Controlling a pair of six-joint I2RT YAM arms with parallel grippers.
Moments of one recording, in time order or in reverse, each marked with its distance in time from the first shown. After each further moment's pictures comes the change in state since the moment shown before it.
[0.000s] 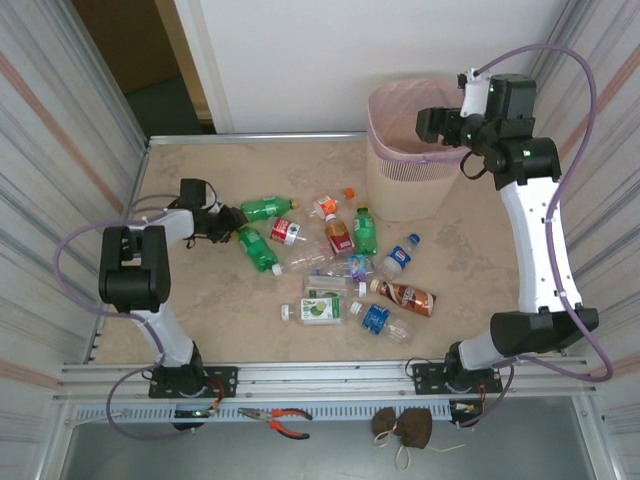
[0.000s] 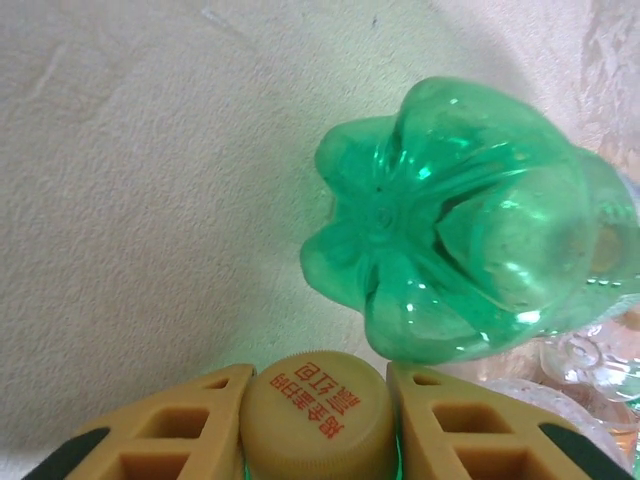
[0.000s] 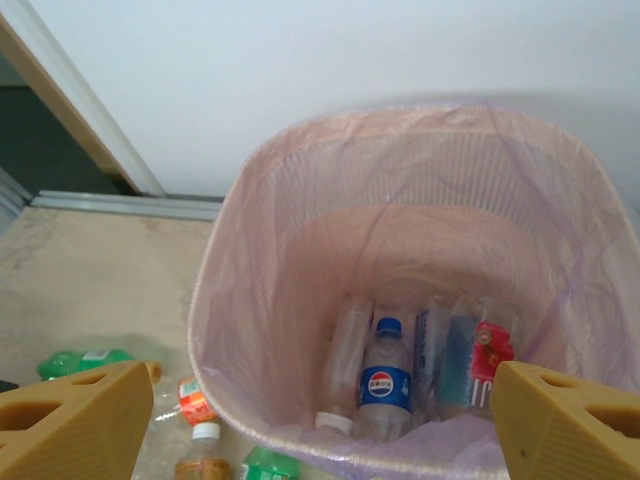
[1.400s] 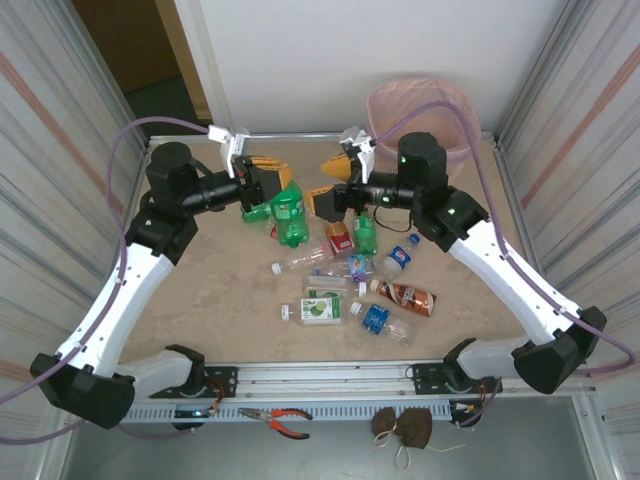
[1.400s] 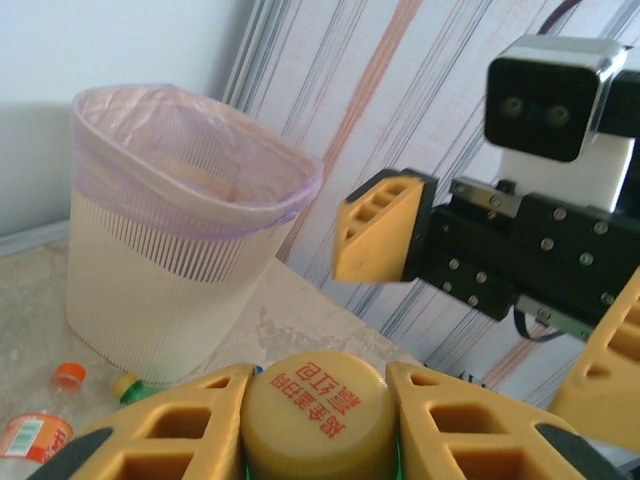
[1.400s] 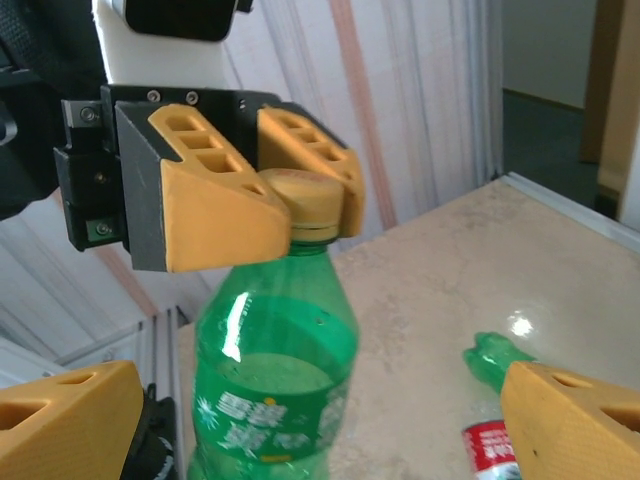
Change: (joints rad) left arm -0.380 -0.644 0.217 0.111 0.247 0.293; right arm 0.550 -0.160 -0.451 0.568 -0.421 0.073
